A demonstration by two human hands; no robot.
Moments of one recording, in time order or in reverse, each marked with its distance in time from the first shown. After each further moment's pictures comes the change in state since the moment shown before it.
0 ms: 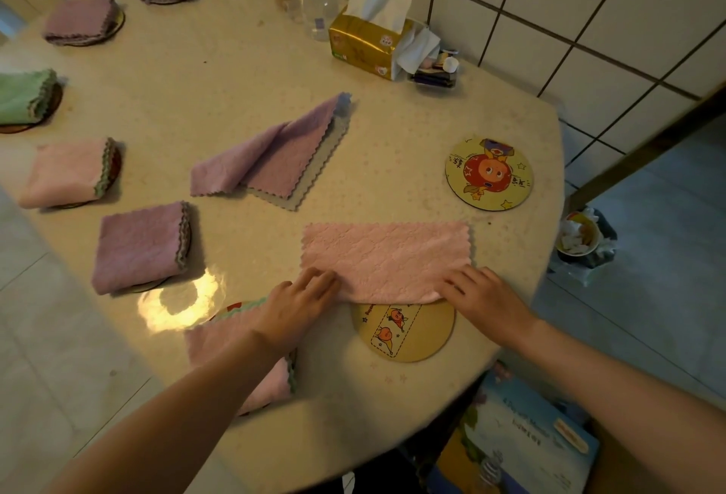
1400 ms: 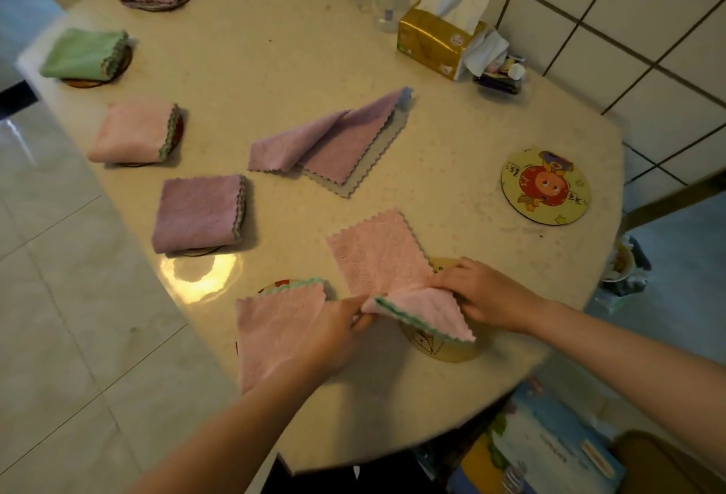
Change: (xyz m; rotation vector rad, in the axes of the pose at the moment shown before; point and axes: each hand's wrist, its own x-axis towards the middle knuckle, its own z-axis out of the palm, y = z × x) left_hand -0.038 0.037 -0.049 -0.753 -0.041 -0.510; right_hand 0.070 -0.023 -0.009 0.347 -0.234 -0.130
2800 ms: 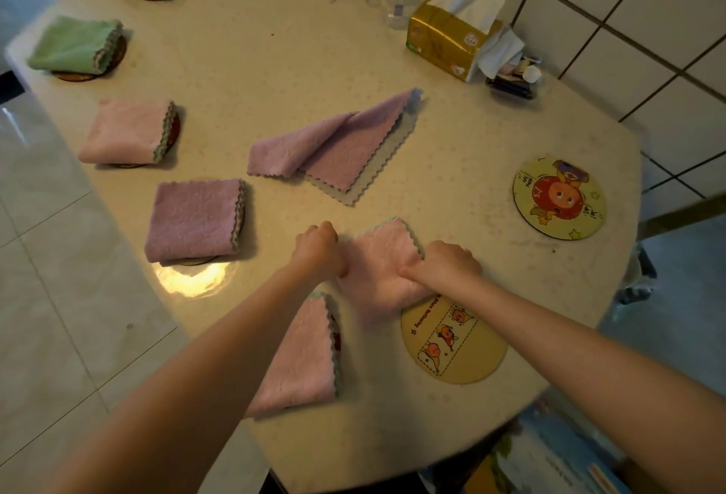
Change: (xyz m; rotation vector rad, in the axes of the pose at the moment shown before) left_hand 0.121 -0.041 -0.046 0.097 -0.085 -0.503; right_hand 0.106 -0.038 -0.015 0.121 -0.119 0.934
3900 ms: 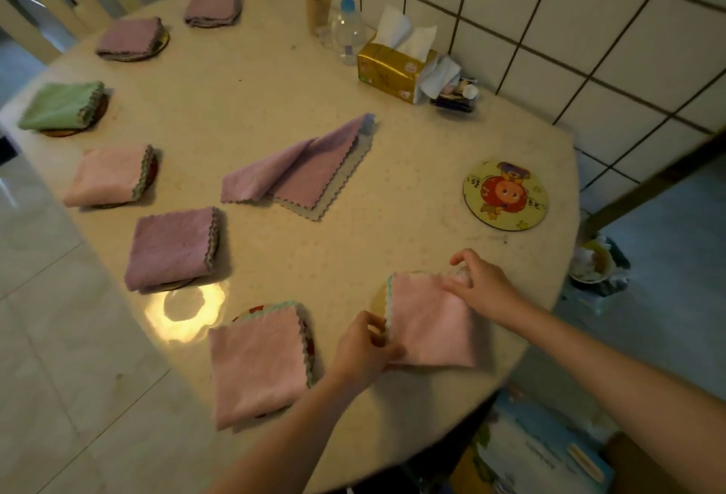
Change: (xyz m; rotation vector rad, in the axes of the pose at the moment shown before) left_hand -0.110 0.034 0.123 -0.742 -0.189 0.050; right_hand -0.041 0.129 -0.004 0.462 0.109 -0.166
